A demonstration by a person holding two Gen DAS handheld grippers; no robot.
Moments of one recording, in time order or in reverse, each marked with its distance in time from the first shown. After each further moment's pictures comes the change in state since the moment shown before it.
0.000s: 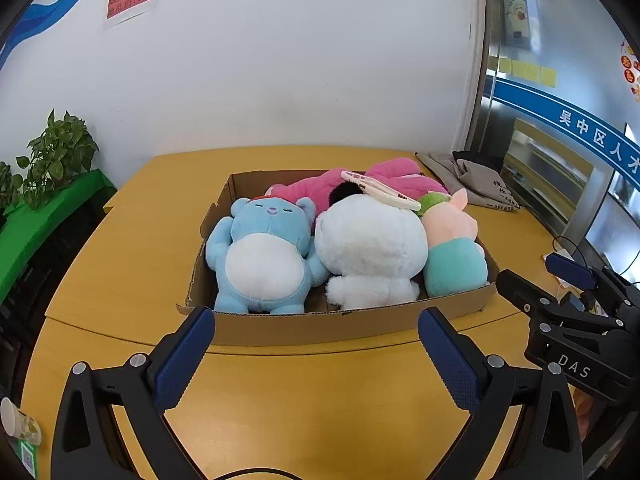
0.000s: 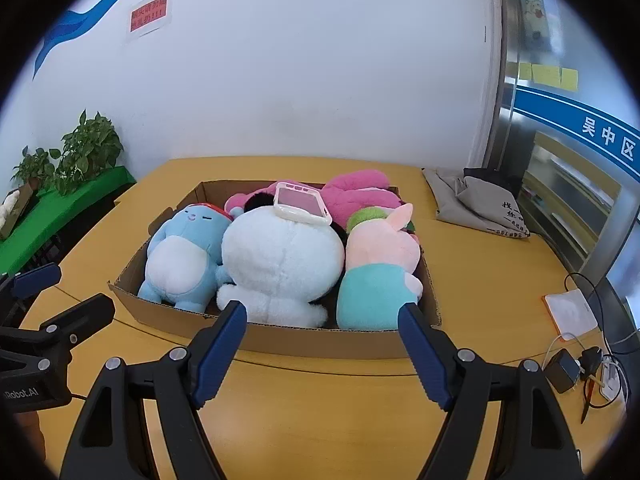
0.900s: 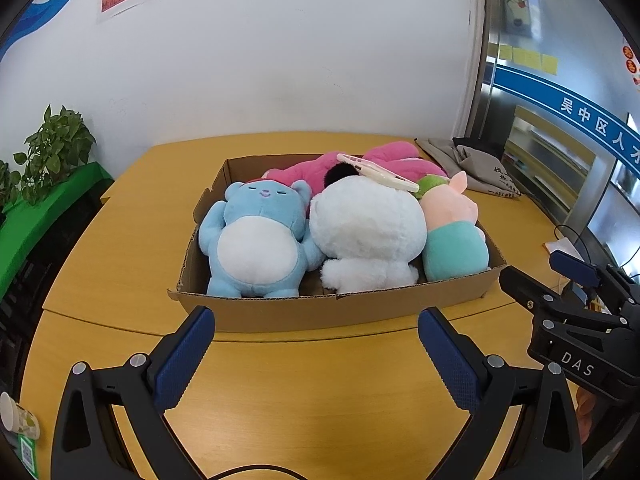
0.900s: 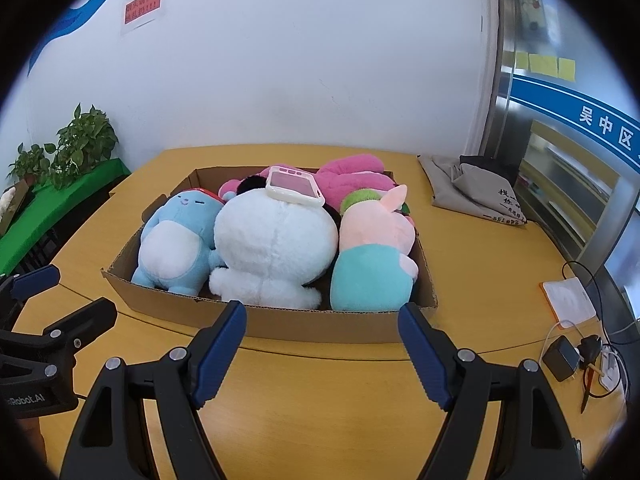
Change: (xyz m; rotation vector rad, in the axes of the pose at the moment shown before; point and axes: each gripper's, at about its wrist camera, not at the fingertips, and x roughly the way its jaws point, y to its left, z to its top) left arm 0.012 -0.008 -0.007 0.010 0.045 0.000; right arm 0.004 -0.006 -0.012 0.015 0.035 -0.014
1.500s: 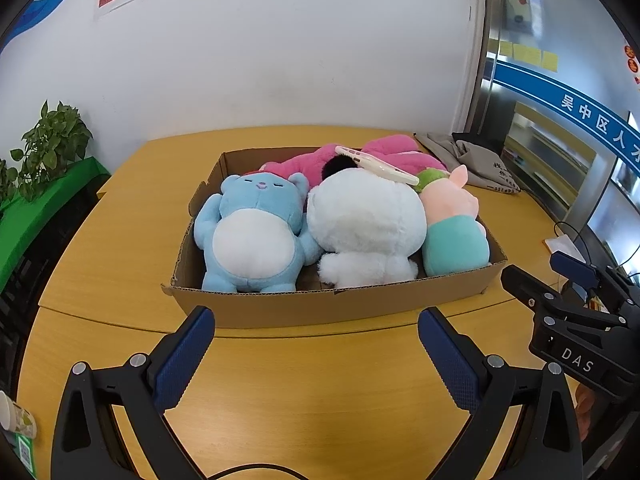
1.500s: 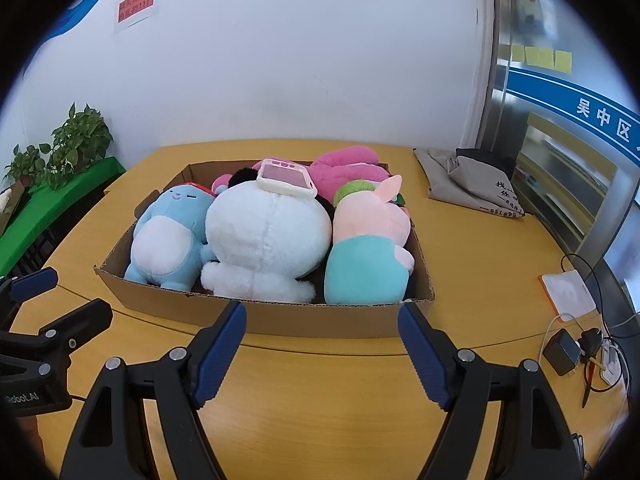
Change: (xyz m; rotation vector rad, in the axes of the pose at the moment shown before) left arm 0.007 0.001 -0.001 -0.004 0.016 -0.004; right arm 0.007 -0.004 -0.004 0.016 0.016 -0.012
